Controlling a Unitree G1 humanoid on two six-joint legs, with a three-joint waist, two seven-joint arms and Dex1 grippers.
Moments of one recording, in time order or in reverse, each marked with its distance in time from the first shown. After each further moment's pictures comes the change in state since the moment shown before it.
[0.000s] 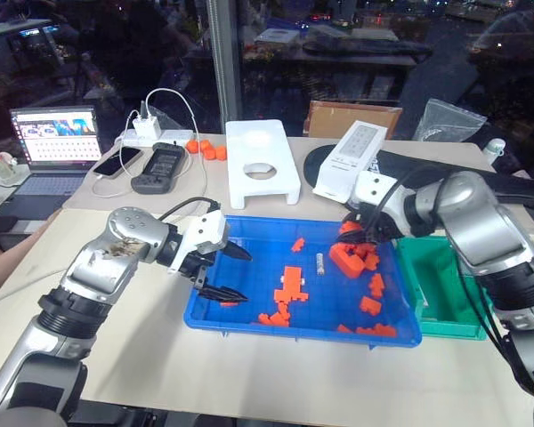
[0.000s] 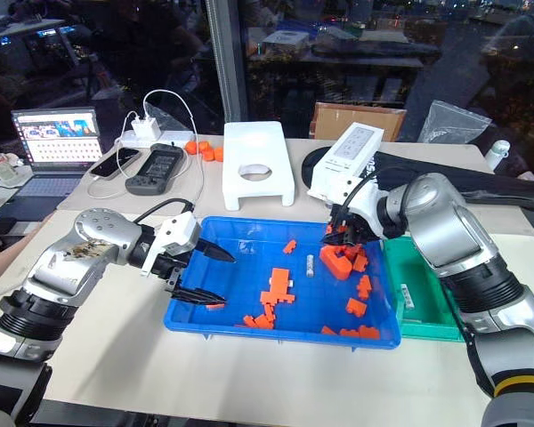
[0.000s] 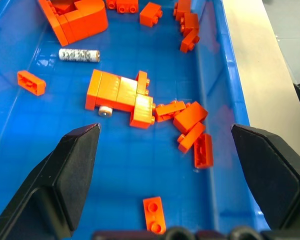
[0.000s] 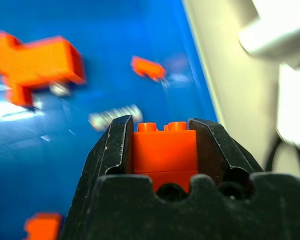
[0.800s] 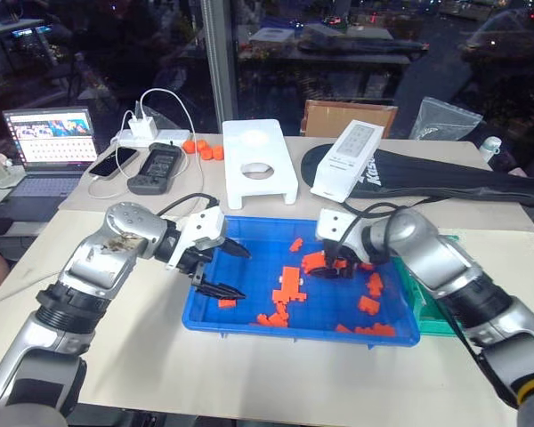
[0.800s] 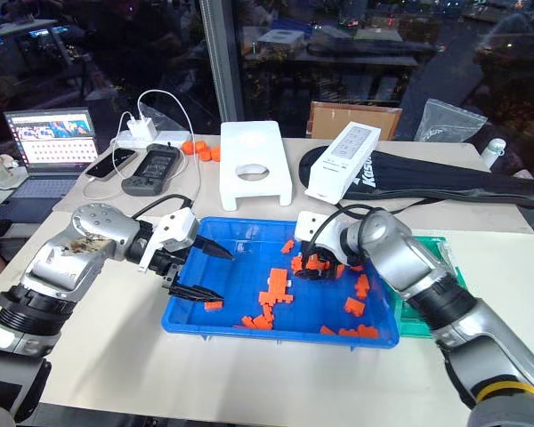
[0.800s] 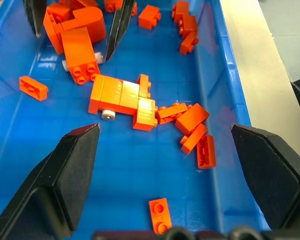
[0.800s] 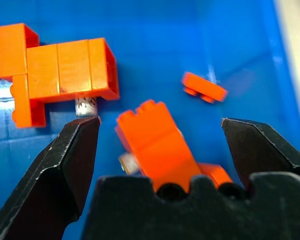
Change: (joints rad) left arm 0.004 0.031 0.008 -0.006 -0.004 0.015 -0.015; right arm 0.036 0.148 0.201 0.095 0.019 -0.190 -0.103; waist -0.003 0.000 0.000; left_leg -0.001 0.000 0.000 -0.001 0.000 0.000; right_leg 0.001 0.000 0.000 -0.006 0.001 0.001
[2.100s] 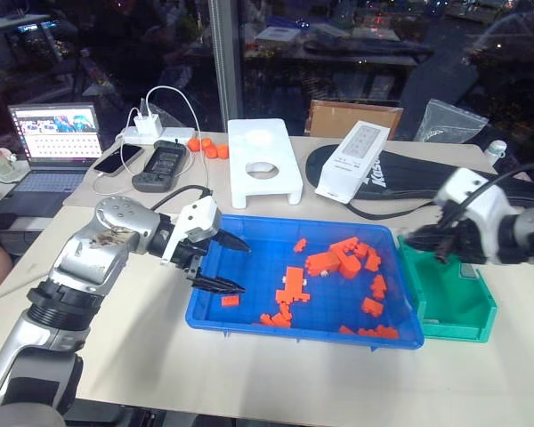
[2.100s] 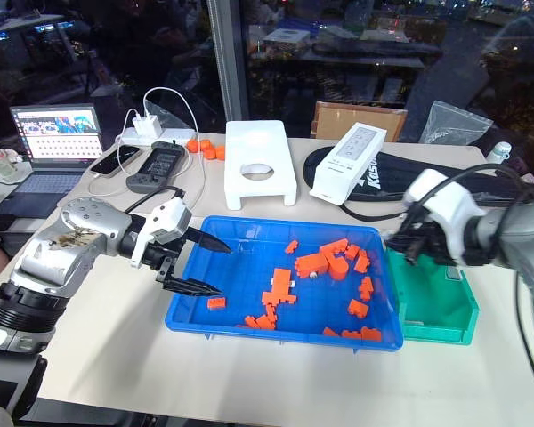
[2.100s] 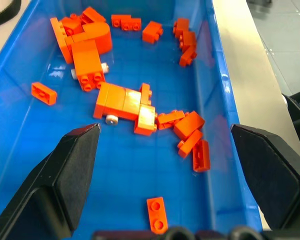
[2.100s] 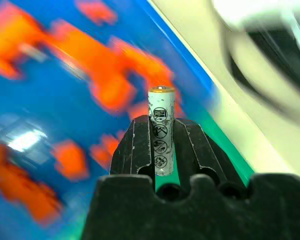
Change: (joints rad) left arm -0.037 -0.001 0.022 0.039 -0.047 0.001 -0.019; right arm 0.388 -0.507 -0.661 -0.359 0.387 0.598 -0.219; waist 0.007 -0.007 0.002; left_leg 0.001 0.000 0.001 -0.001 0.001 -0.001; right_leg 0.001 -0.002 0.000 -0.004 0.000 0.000
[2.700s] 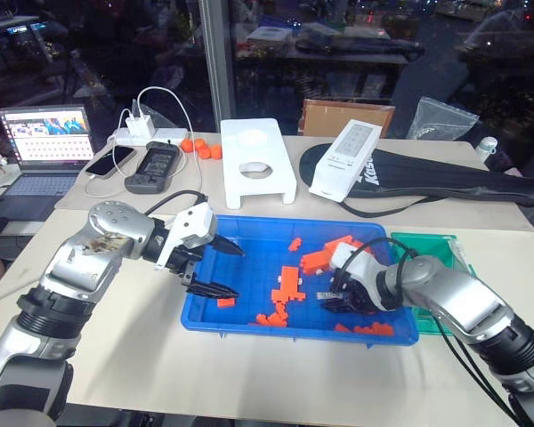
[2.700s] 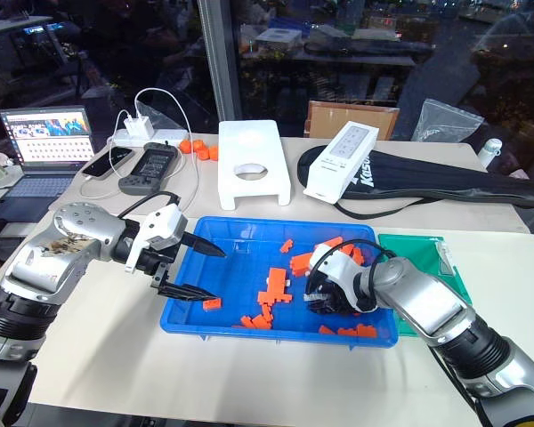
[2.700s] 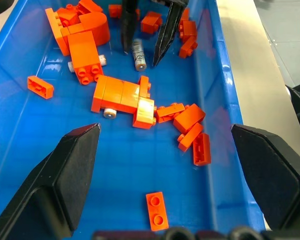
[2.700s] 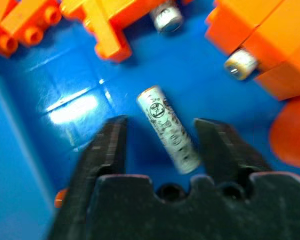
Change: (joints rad) left arm 0.050 0.056 0.021 -0.065 -0.012 0.014 0.023; right arm -0.130 0.358 0.544 -0.078 -0.028 -0.060 -0.040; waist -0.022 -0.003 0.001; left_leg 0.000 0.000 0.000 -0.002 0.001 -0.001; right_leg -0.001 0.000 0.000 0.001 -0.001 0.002
